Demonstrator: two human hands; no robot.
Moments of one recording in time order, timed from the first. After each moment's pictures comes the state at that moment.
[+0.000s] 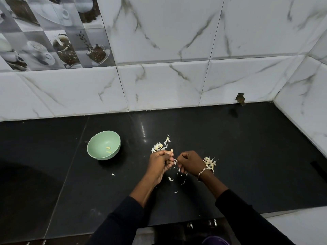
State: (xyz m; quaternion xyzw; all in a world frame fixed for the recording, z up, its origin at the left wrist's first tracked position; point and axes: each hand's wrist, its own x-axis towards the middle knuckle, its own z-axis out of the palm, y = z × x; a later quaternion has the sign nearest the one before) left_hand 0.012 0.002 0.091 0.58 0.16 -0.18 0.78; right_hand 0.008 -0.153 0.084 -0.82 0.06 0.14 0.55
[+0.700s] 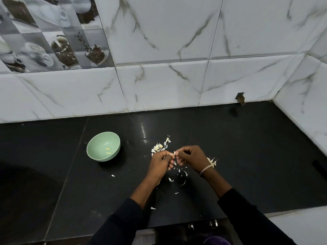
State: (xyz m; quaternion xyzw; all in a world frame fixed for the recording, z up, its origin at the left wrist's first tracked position) left_hand 0.010 0.001 0.087 0.71 0.04 -0.13 0.69; right_hand 0.016 -0.160 0.097 -0.75 0.02 0.10 0.65
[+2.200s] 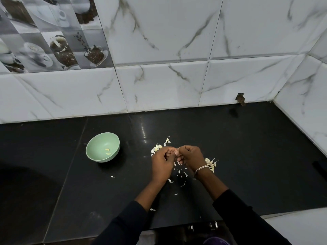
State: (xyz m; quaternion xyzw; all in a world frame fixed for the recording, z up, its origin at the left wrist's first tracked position) left_hand 0.007 -0.012 0.092 0.78 -0.02 0.07 0.62; right_hand 0.018 -0.140 0.105 -0.66 0.14 0.07 0.74
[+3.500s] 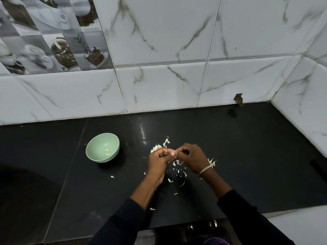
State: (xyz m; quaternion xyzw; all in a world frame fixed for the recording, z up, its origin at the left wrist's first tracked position) left_hand 0.009 -0.007 0.099 0.59 0.08 -0.09 0.80; right_hand 0.014 -0.160 0.107 -0.87 -0.02 0.00 0.50
